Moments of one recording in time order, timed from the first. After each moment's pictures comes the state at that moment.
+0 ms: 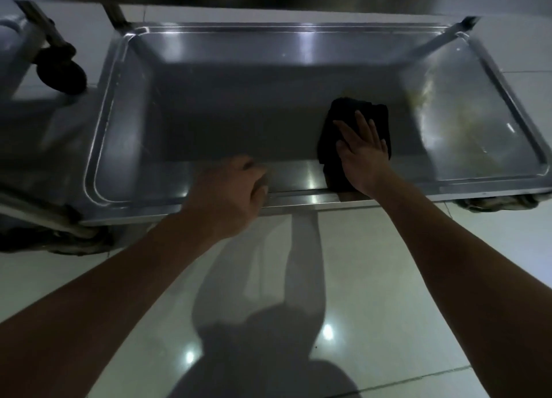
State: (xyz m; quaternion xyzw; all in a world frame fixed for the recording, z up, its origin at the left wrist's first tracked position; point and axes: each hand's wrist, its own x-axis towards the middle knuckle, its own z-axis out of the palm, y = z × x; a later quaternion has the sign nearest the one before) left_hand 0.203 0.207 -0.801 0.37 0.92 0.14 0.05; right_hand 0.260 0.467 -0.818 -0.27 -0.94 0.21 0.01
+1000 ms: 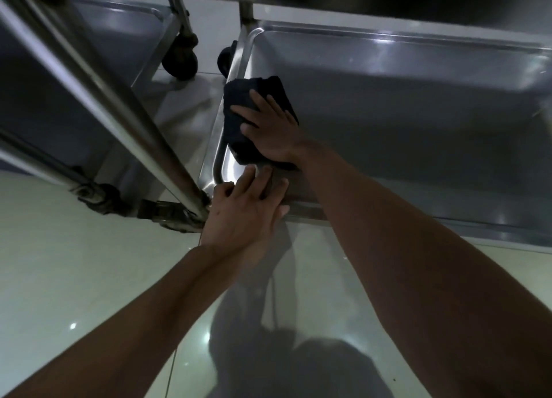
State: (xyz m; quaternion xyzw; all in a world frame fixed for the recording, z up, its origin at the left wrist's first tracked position) left_hand 0.184 0.062 -0.825 0.30 0.95 -0.02 0.01; right_hand 0.062 0.198 -0.820 0.05 -0.96 0.26 -0.12
